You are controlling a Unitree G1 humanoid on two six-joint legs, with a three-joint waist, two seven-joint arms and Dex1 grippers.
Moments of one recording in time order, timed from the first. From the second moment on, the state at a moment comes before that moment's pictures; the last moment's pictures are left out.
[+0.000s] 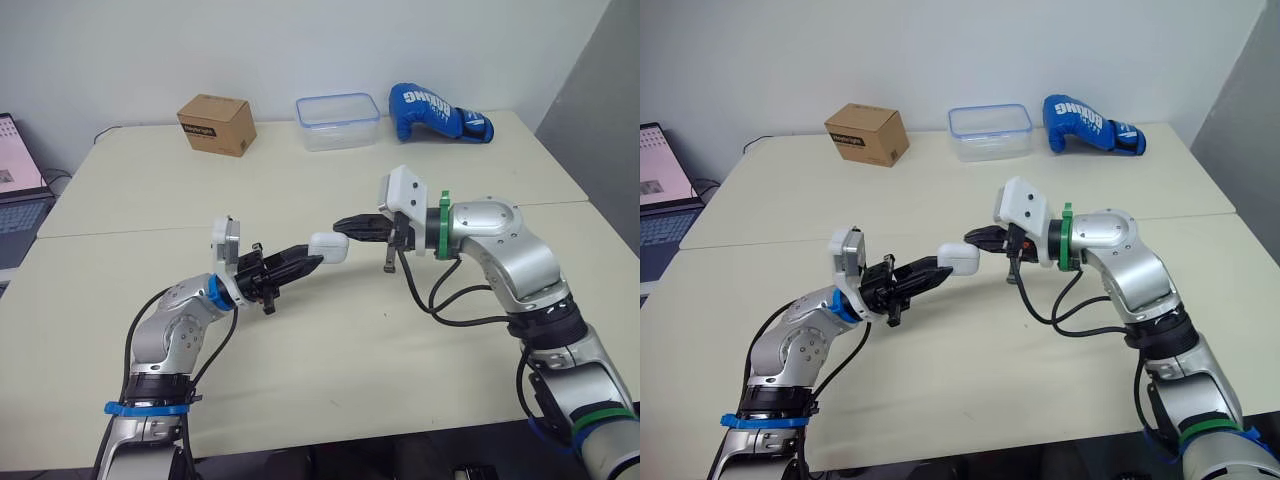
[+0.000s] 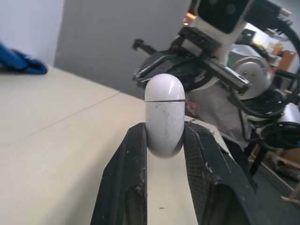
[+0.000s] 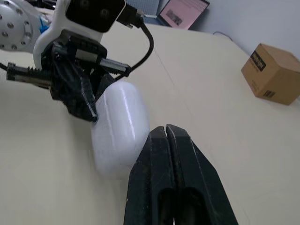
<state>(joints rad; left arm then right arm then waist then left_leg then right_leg) -0.39 0.42 0.11 0.05 -0.68 0.48 -1.09 -0.81 -0.53 0.26 -0.08 0.25 0.45 1.04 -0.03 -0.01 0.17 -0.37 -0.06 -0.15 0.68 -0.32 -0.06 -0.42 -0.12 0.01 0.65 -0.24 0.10</state>
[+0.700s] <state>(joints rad) -0.67 0.34 0.08 0.26 -0.73 1.07 -0.78 -0.63 -0.74 0.14 -0.16 0.26 0.64 1.00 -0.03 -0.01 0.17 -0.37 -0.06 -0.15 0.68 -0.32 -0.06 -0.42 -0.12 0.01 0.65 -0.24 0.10</state>
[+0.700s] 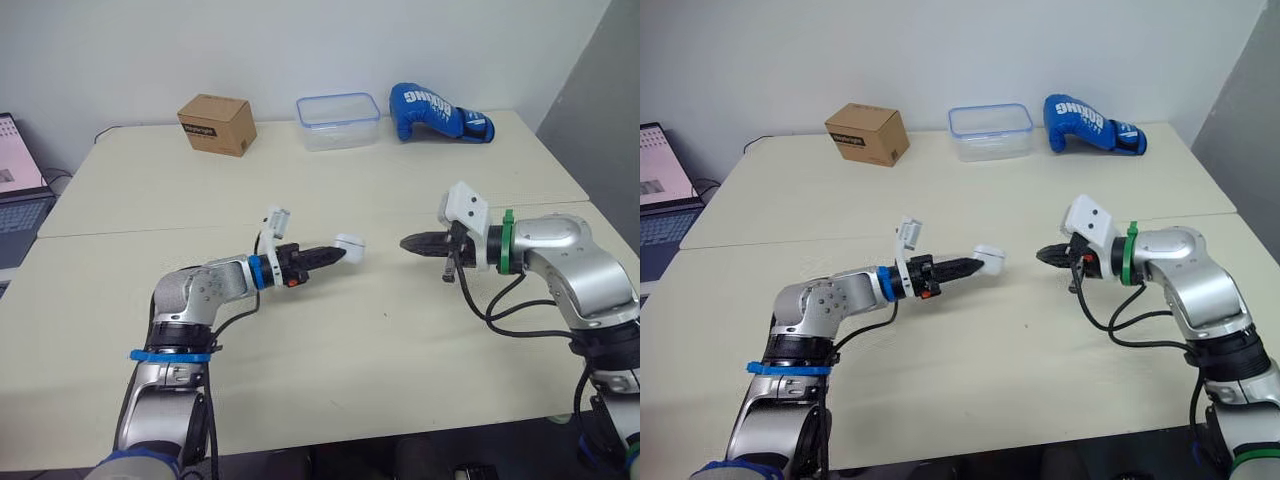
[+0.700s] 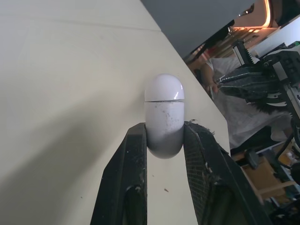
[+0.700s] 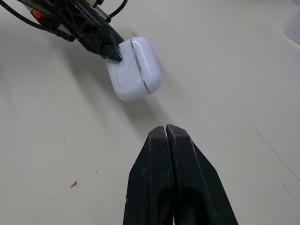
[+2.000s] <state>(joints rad) -0.66 0.37 0.11 0.30 -0.62 1.08 -0.63 -0.55 -0.76 0.14 -0.24 0.30 0.67 1.00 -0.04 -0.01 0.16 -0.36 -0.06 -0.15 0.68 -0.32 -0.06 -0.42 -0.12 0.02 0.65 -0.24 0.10</state>
